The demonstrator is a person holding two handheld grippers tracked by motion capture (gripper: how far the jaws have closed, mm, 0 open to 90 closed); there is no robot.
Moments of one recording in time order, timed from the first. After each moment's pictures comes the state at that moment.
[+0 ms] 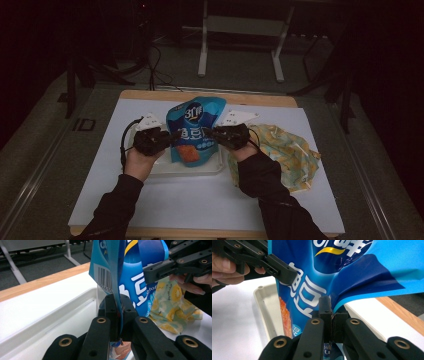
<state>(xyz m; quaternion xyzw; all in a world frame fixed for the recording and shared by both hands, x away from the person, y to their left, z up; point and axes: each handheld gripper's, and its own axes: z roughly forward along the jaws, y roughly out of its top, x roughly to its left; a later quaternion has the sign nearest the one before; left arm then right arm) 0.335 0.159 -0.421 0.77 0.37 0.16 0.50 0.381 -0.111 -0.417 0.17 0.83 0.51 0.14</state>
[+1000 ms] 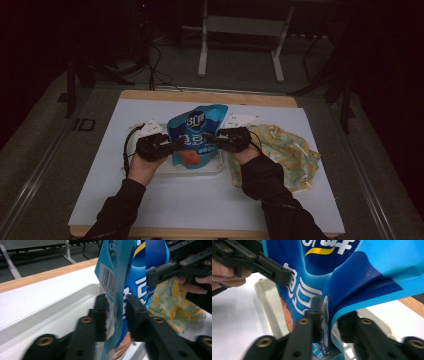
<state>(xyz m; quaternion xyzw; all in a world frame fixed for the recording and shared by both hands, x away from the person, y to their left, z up) 0.331 0.156 -0.439 0.76 0.37 0.17 0.51 0.384 -0.119 -0.431 0.19 0.83 0.50 0.12</state>
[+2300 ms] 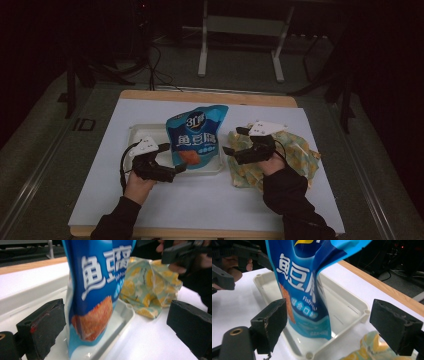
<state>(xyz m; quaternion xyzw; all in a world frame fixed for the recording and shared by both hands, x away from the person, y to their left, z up) 0.291 0.162 -0.463 0.76 0.35 0.12 0.54 0.354 -0.179 -0.422 0.22 0.82 0.51 0.14</state>
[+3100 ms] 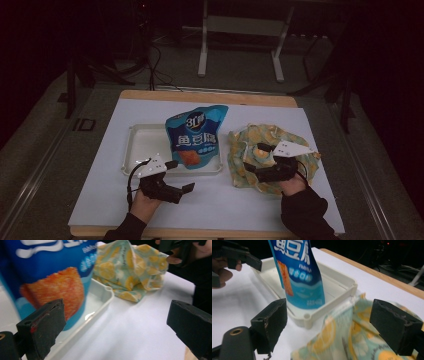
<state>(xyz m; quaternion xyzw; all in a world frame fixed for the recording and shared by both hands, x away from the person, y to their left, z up) 0.258 0.138 -0.487 0.78 0.31 0.10 0.54 0.313 -0.238 -0.448 0.25 0.81 0.51 0.16</state>
